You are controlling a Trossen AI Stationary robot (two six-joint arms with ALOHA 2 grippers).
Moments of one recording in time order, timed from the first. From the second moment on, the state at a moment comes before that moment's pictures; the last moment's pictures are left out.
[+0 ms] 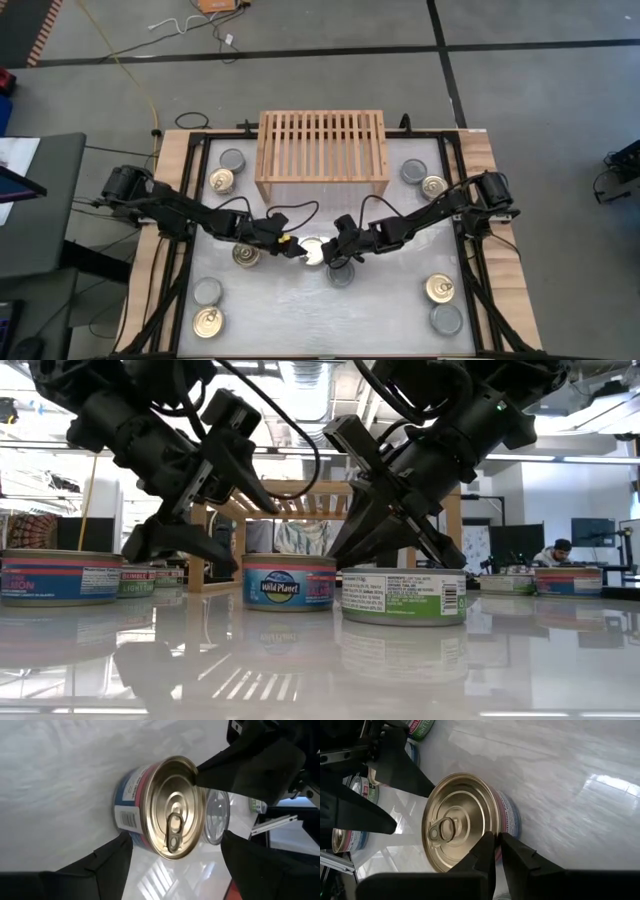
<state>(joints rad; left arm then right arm) -0.20 1.51 0.62 0.31 -0.08 -1.38 0.23 1.83 0.95 0.09 0.25 1.26</state>
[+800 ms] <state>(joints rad) -0.19 1.58 0.62 0.35 -0.06 -1.39 0.23 1.83 0.96 0.07 0.25 1.27</state>
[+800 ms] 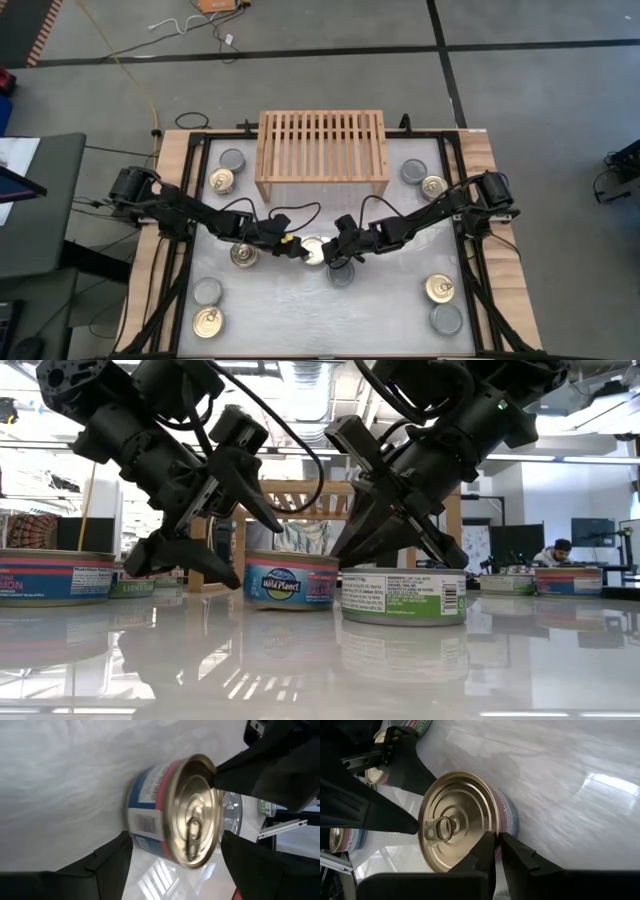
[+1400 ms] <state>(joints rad) -0.19 1.64 0.62 0.44 -0.02 -1.47 0.23 1.83 0.95 0.06 0.25 1.28</state>
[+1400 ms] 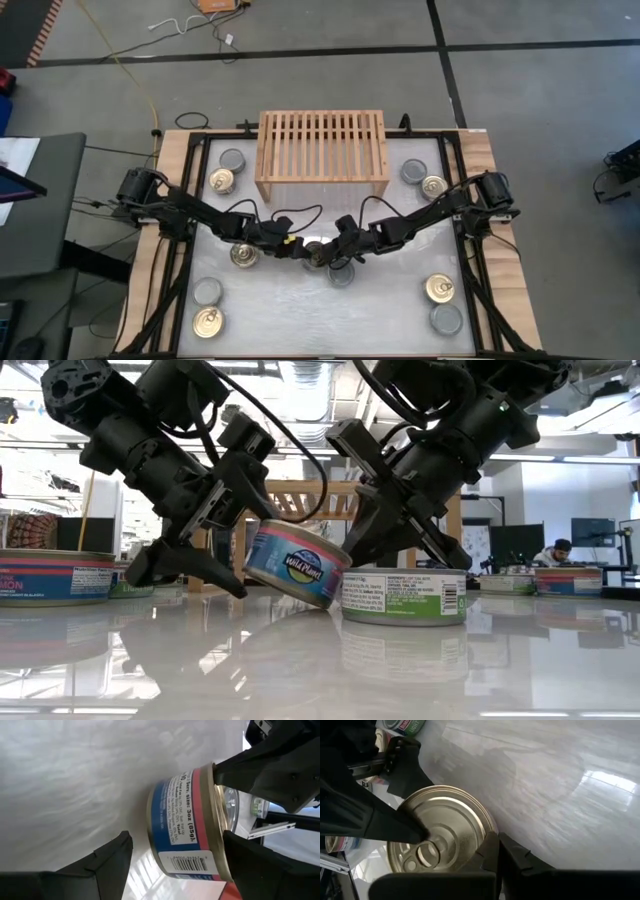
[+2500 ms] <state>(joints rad) -0.15 1.64 0.62 0.46 0.00 -1.54 0.24 1.83 0.95 0.07 0.25 1.28</state>
